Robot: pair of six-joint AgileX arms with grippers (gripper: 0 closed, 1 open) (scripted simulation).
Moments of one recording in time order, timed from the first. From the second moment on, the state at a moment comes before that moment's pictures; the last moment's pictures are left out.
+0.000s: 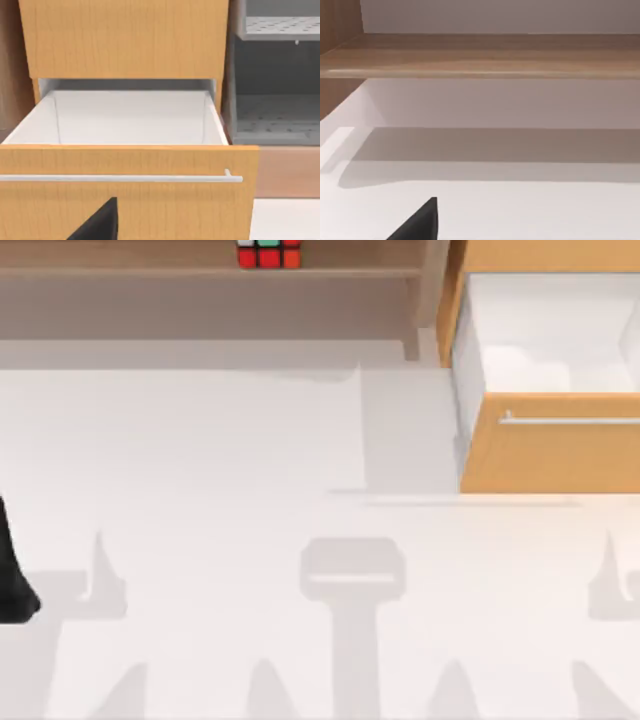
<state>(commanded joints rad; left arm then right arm) 0.00 0.00 0.00 0.00 0.00 0.00 0.00 0.00 0.00 0.00 0.00 0.00</state>
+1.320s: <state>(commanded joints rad) 0.00 0.00 0.00 0.00 0.00 0.00 0.49 1.45 1.03 0.40 0.51 0.01</state>
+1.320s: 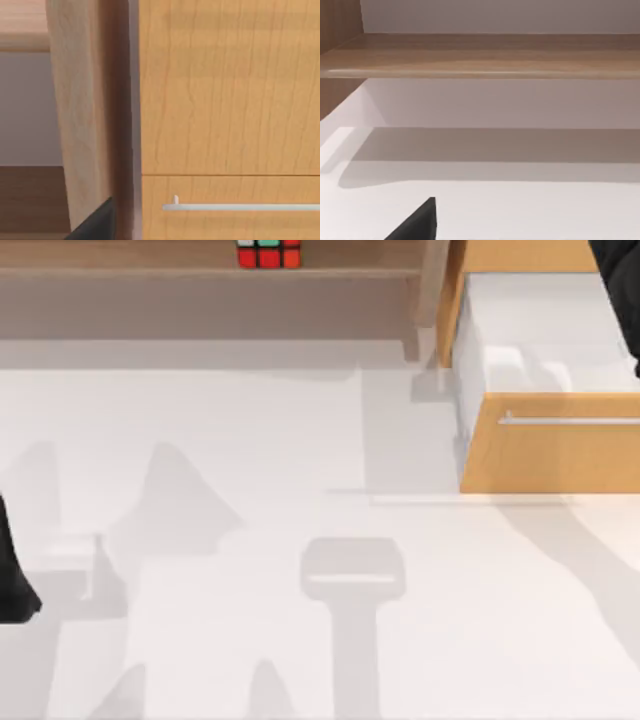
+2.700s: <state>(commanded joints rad) 0.00 0.00 0.00 0.00 0.00 0.00 0.81 2.44 1.74 0.68 0.85 0.02</state>
